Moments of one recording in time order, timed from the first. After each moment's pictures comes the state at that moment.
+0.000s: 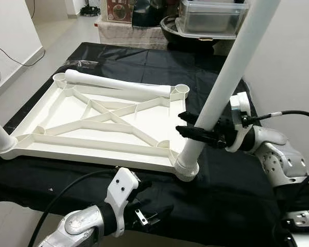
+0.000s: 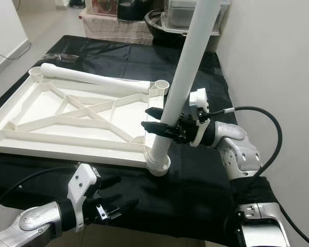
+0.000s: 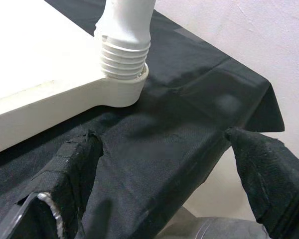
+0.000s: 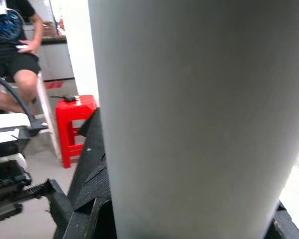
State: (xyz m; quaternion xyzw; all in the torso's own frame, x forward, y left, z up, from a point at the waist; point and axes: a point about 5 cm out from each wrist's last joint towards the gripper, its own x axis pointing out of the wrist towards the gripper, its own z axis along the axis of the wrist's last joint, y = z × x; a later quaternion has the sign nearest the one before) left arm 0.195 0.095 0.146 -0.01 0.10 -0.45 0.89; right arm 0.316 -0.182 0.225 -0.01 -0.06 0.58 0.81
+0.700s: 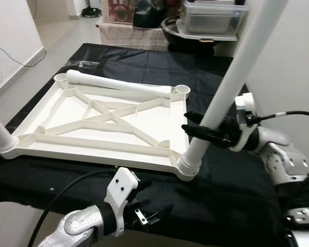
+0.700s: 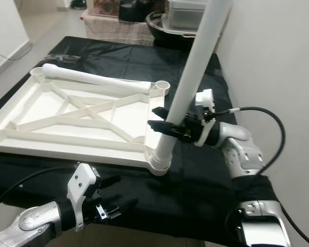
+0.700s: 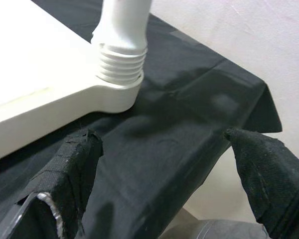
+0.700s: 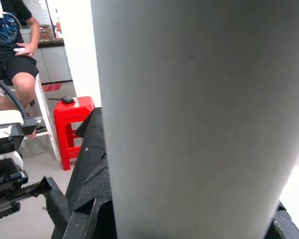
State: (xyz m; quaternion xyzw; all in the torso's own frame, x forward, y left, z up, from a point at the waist) left arm 0.196 0.095 0.147 0.00 0.10 -0.45 0.89; right arm 0.324 -0.177 0.219 0.00 -0.05 0.60 0.80
